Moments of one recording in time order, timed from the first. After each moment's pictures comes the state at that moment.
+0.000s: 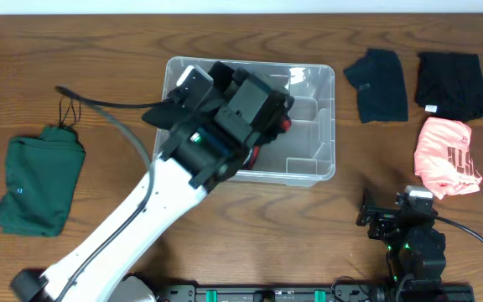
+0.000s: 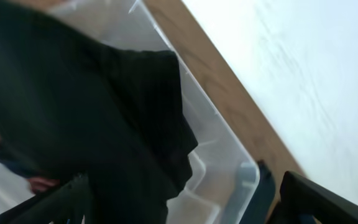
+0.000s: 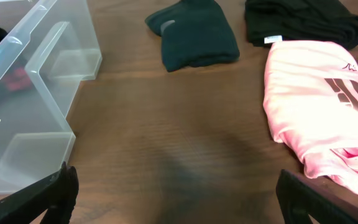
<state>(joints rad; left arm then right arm) -0.76 1.47 1.56 -0.97 -0.56 -1.44 0.06 0.01 0.15 -0.59 0.11 0.15</state>
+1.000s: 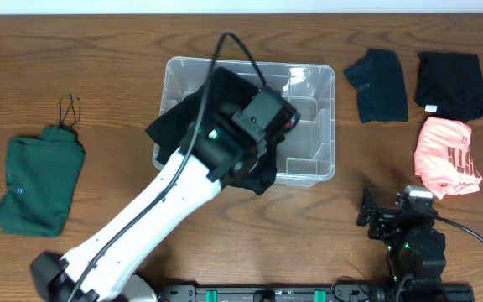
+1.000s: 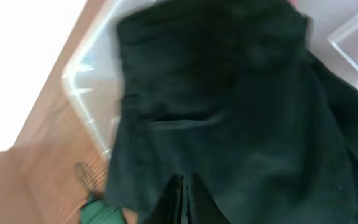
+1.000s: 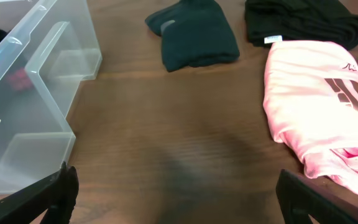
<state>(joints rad) -0.77 1.56 1.56 -1.18 -0.43 0.20 0.06 0.01 0.15 -0.59 0.11 0.15</state>
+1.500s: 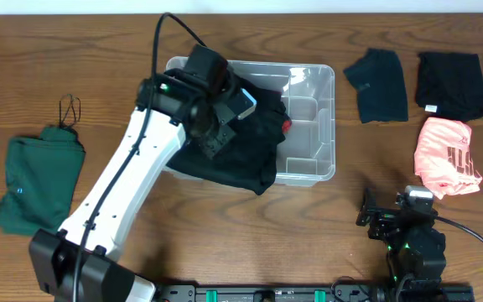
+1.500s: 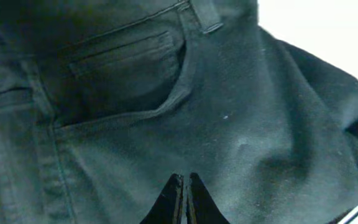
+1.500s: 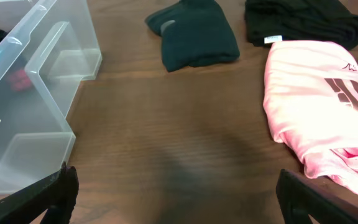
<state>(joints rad) -0.42 1.64 1.56 -1.24 0.16 0.43 0.06 0.01 0.16 -0.59 0.11 0.15</state>
